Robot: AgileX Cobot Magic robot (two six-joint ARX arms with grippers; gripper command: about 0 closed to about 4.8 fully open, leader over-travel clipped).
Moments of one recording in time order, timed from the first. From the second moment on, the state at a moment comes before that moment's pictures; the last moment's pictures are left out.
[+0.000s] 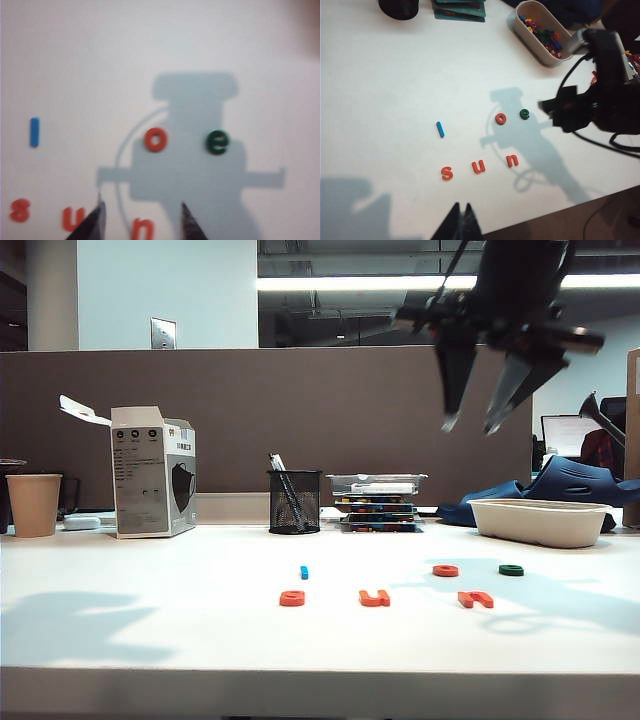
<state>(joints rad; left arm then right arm) -0.82 1.14 1.49 -0.99 -0.20 -0.58 0.45 1.57 1.37 -0.81 0.10 0.37</state>
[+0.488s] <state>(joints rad) -0.82 1.14 1.49 -0.93 -0.24 -0.40 0.13 1.26 1.36 -0.84 0.23 0.14</state>
